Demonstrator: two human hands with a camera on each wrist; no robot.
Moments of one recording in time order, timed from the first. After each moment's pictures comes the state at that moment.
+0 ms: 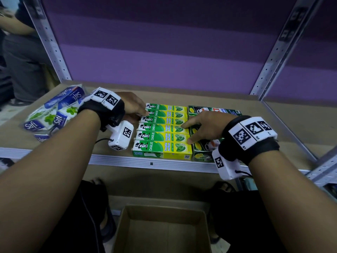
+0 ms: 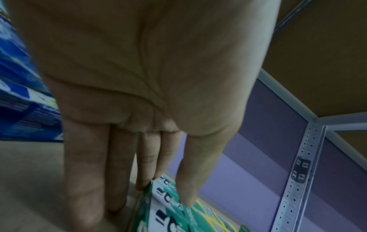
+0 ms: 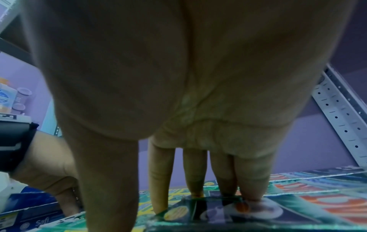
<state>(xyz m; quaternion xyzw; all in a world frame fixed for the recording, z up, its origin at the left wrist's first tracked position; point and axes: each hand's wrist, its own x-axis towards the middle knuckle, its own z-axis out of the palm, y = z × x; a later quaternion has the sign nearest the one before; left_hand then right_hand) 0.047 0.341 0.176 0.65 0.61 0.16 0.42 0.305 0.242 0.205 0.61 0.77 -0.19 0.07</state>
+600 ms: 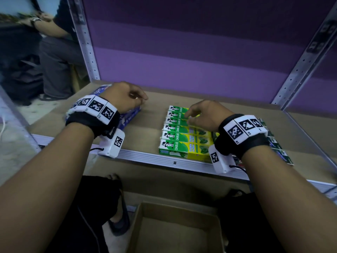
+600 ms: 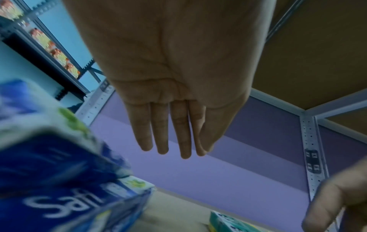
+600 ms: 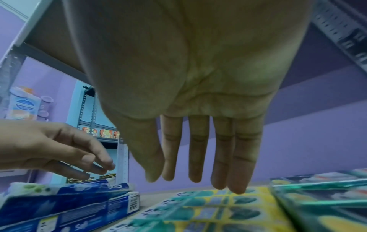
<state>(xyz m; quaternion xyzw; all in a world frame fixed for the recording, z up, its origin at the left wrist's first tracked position) -0.031 0.289 0.207 0.75 0.57 0.28 0.17 0.240 0.258 0.212 0.61 0.77 -0.15 -0.09</state>
